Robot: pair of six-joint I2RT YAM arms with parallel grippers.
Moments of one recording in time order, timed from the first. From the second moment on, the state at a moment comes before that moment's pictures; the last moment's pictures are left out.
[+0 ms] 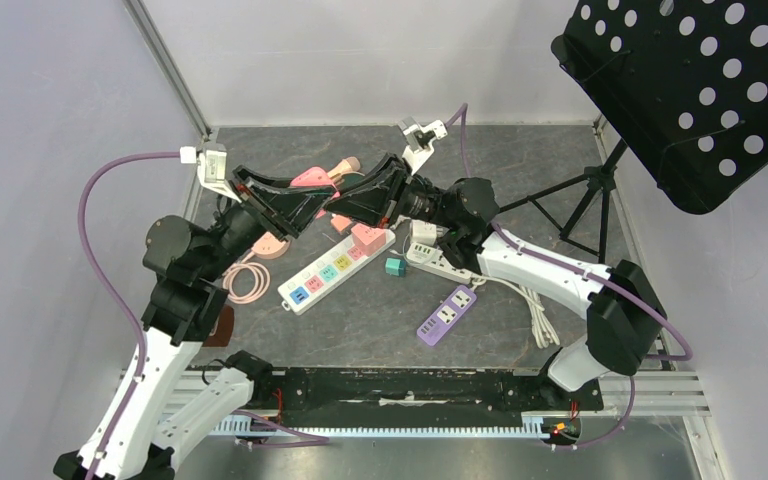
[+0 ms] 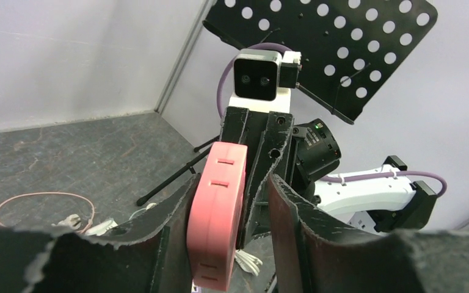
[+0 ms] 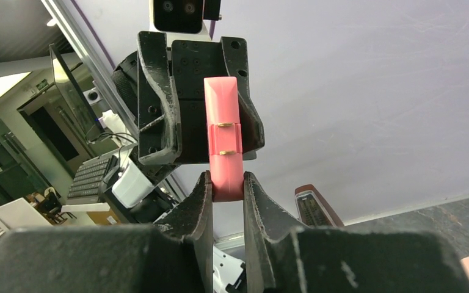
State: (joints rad) left arm -0.43 0.73 1.04 0.01 0.41 -0.67; right arm 0.84 1.54 1.15 1.01 -0.61 0.89
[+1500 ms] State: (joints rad) left arm -0.30 1.22 1.42 -0.83 0.17 -0.13; right arm 0.63 1.36 1.08 0.36 -0.46 0.53
